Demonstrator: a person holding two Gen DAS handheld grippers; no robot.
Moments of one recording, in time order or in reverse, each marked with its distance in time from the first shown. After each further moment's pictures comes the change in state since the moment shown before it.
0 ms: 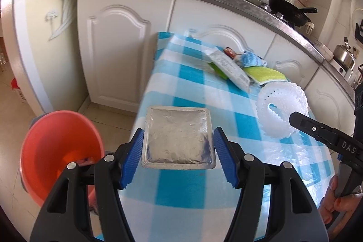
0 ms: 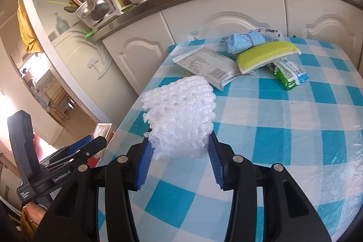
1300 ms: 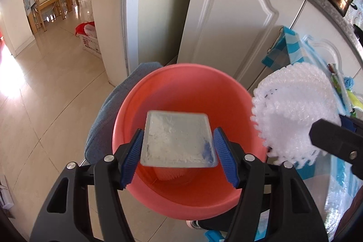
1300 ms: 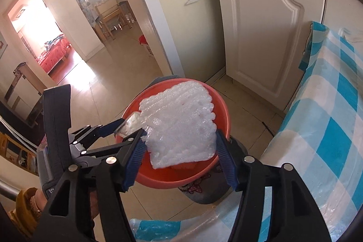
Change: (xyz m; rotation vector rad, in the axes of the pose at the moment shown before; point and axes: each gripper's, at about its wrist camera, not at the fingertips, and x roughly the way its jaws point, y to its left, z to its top) left arm 0.004 0.211 -0.056 -0.306 0.118 0.355; right arm 0.162 0.236 -0.035 -0.424 0.339 0.245
